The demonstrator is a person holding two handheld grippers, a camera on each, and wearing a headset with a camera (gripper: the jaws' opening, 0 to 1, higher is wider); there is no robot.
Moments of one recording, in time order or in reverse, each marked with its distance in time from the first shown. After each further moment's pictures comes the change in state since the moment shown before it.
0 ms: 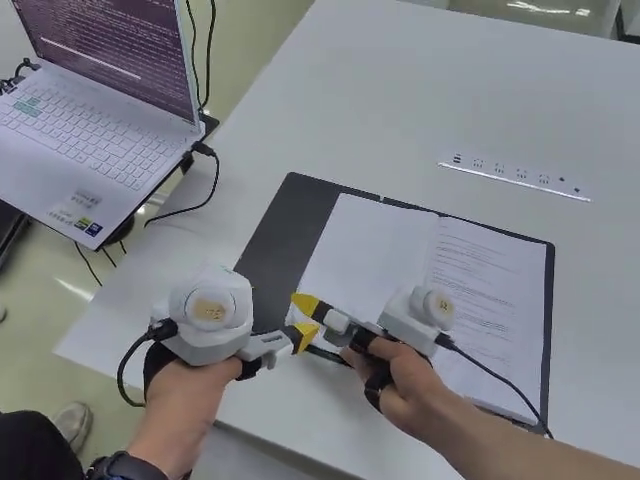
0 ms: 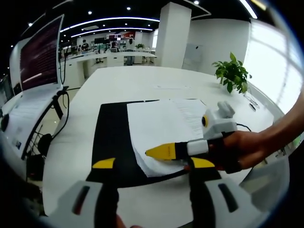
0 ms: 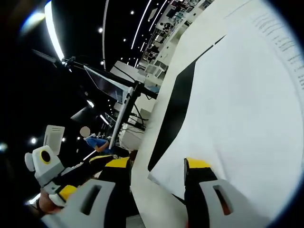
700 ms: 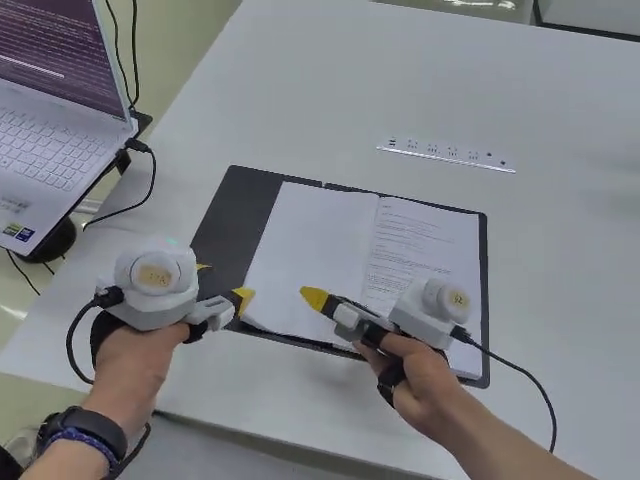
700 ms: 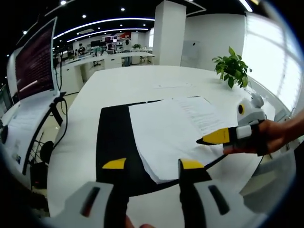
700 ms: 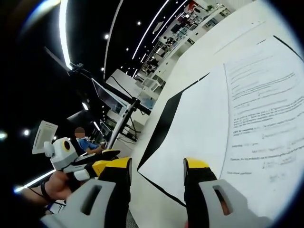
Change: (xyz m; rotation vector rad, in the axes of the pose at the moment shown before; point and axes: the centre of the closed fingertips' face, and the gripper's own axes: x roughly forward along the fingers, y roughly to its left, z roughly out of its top) left arm 0.022 0.009 0.004 0.067 0.014 -0.006; right arm -0.092 -0.017 0.031 -0.107 -0.129 -0.092
